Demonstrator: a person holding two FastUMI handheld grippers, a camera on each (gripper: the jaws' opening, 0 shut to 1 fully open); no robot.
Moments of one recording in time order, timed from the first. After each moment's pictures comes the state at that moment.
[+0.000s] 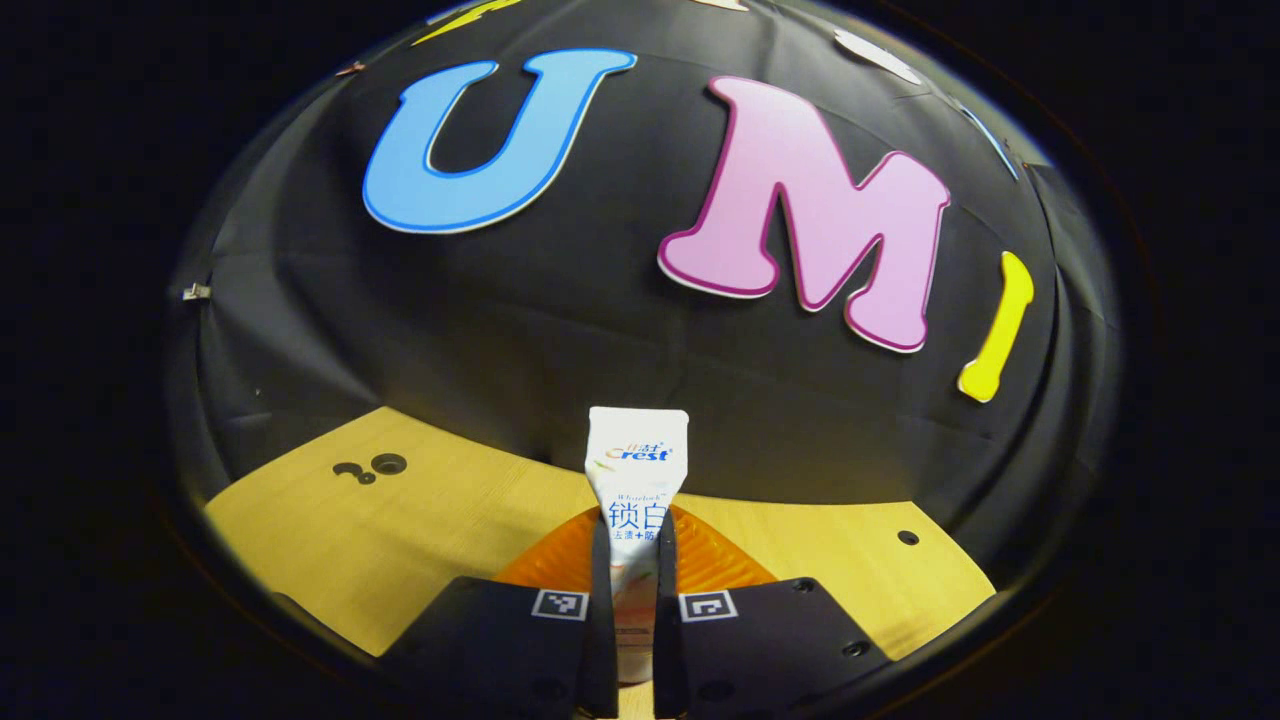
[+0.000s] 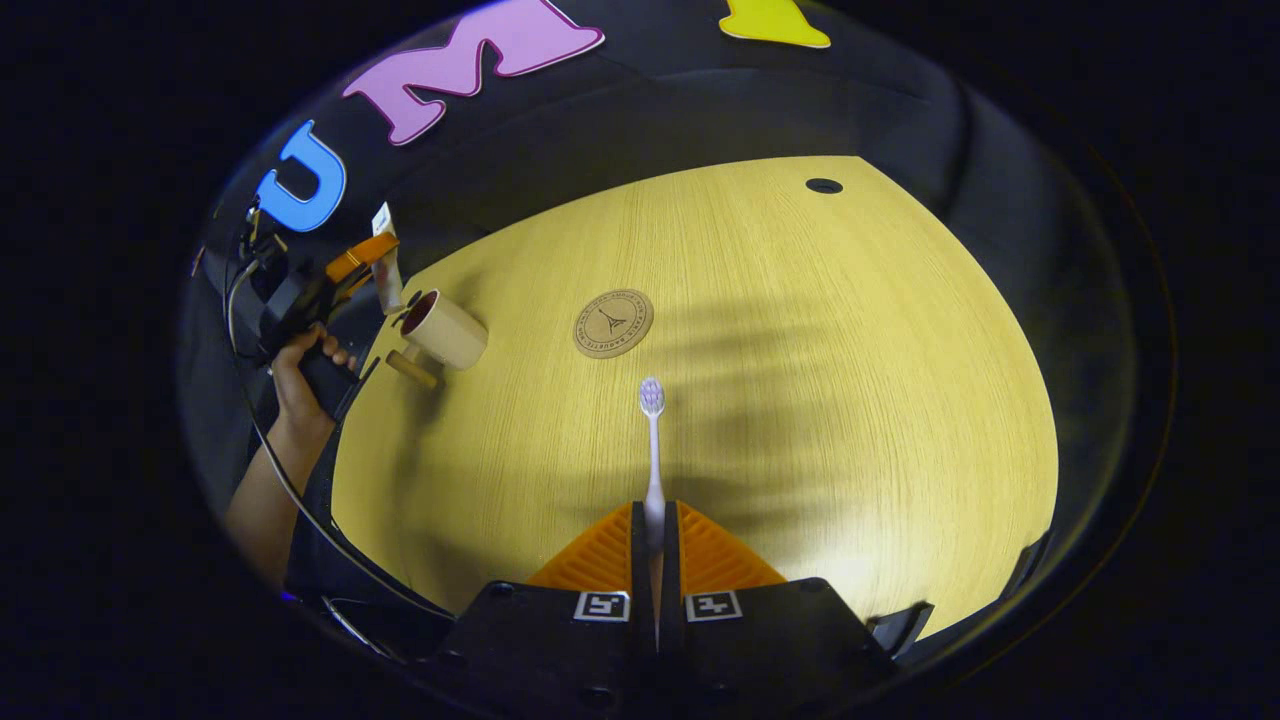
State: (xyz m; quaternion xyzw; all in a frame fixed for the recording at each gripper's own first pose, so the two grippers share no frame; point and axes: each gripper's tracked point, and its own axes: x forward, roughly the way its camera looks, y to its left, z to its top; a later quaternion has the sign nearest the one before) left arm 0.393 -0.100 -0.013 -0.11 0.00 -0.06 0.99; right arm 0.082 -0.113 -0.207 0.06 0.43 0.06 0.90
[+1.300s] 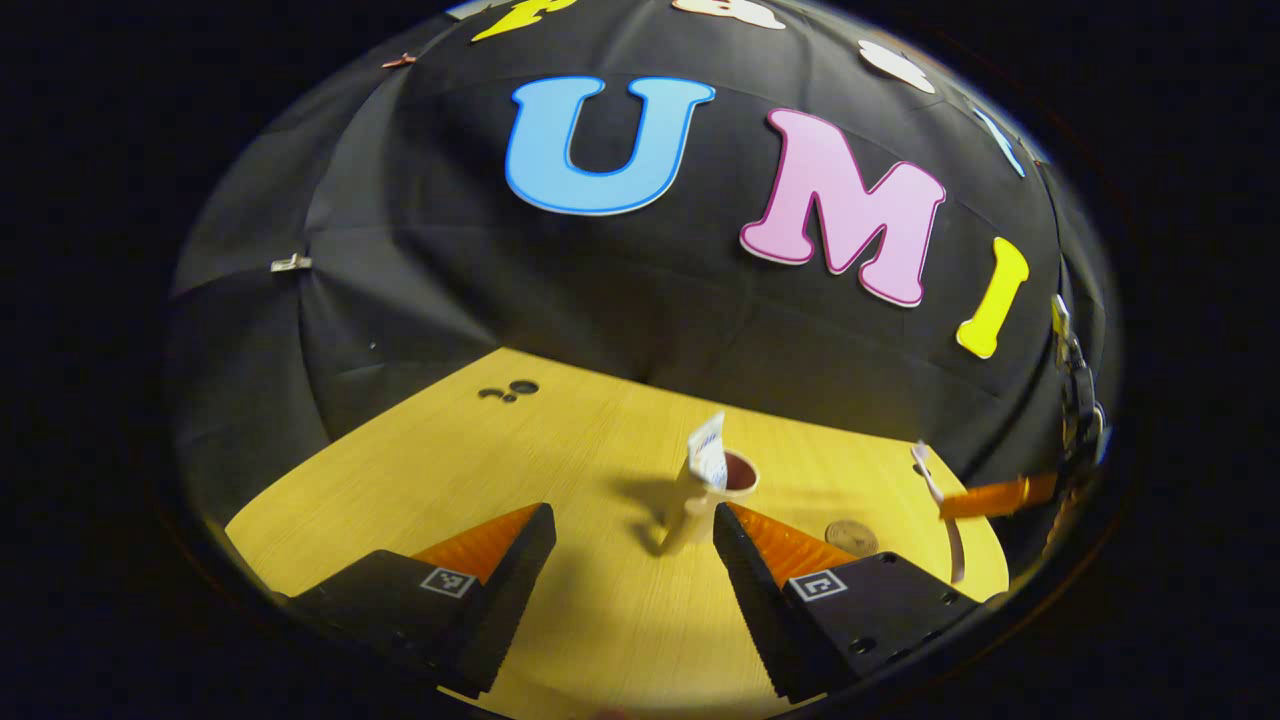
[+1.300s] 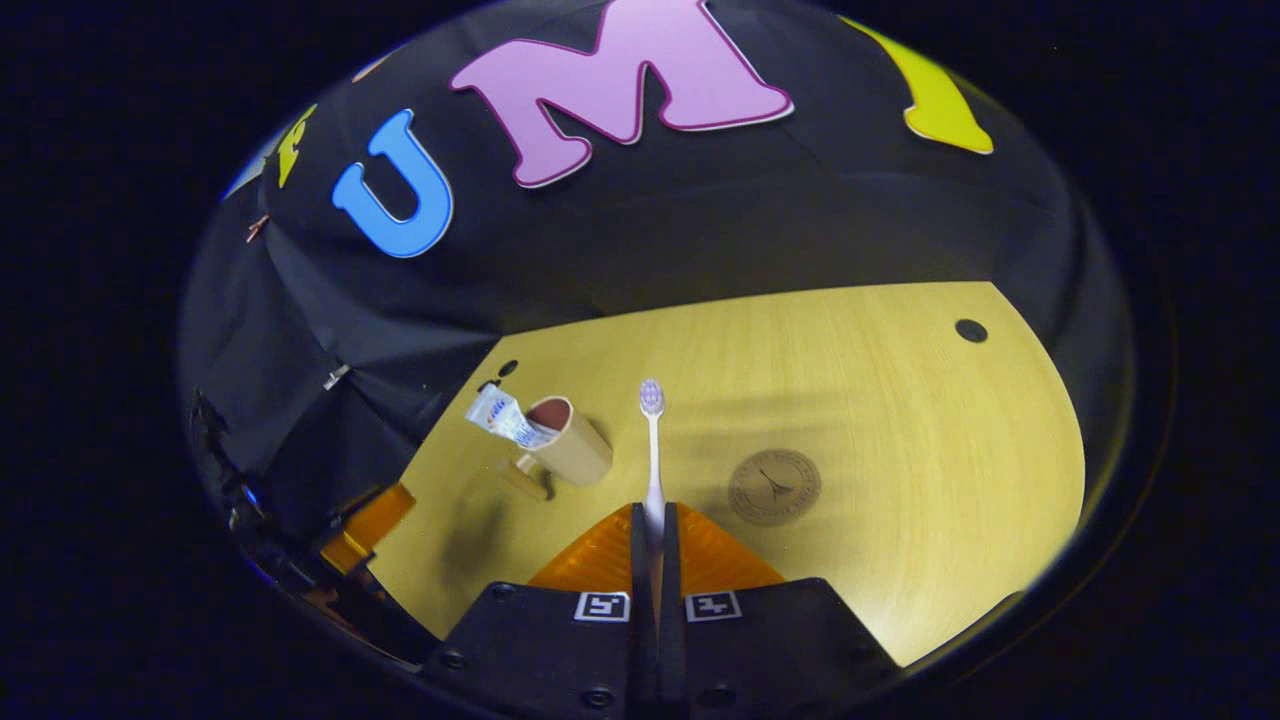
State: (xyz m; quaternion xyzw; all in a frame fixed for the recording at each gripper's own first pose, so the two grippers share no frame) left arm 0.175 0.003 -0.098 -0.11 0.09 0.01 0.99; right arm 0.196 0.048 -0.121 0.03 0.29 0.19 0.94
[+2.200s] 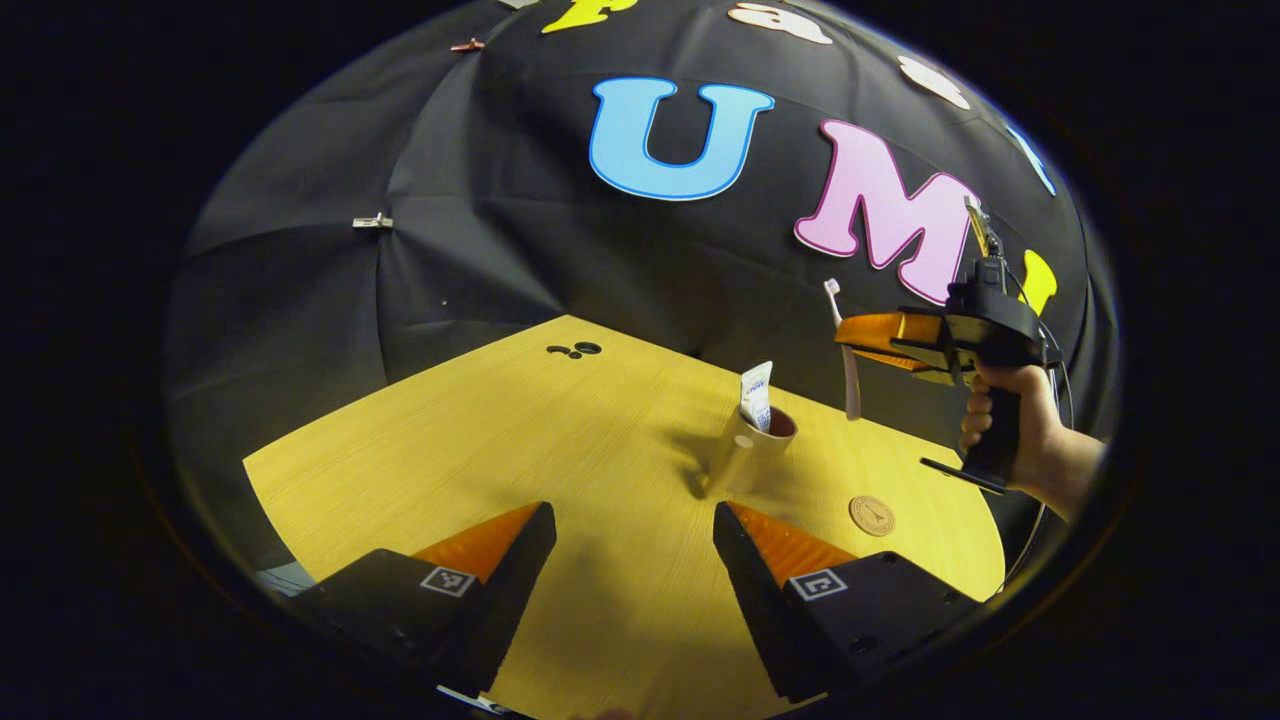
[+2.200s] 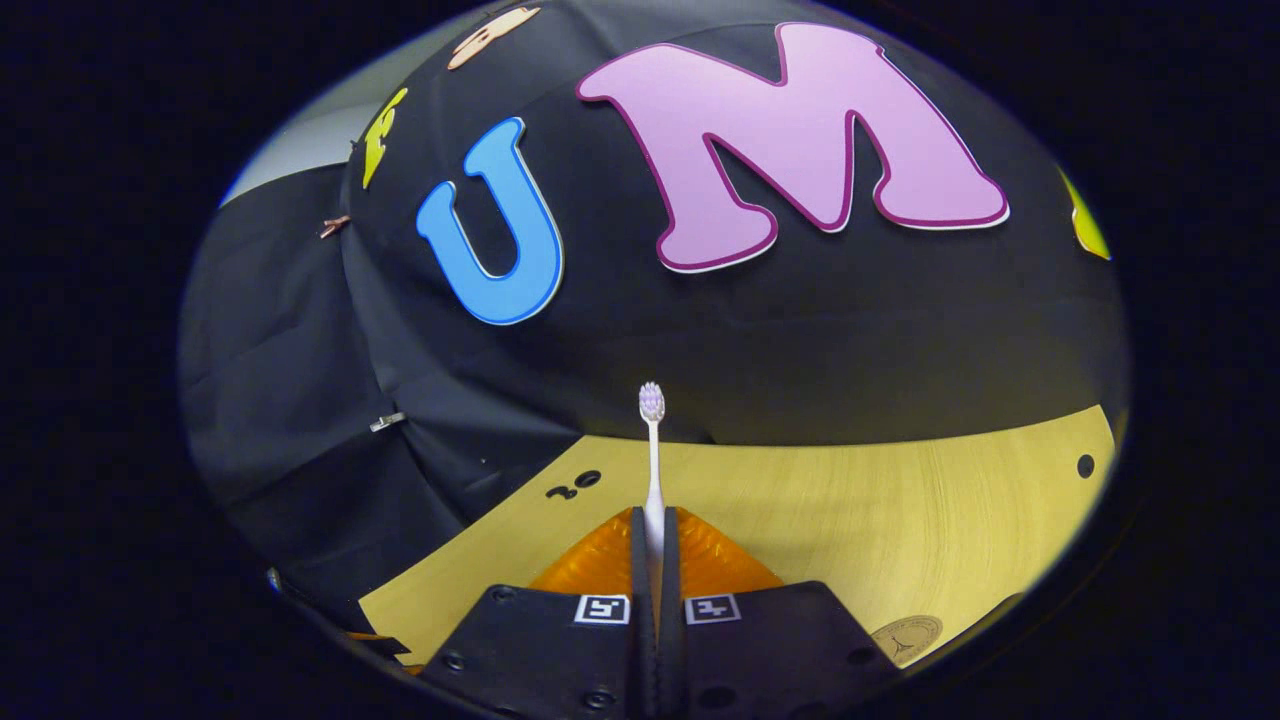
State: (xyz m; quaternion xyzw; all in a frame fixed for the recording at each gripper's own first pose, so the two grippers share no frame) left arm 0.124 0.016 -0.130 -0.15 0.09 0.07 0.98; right arm 0.303 0.207 -0.075 0.03 0.13 0.30 0.95
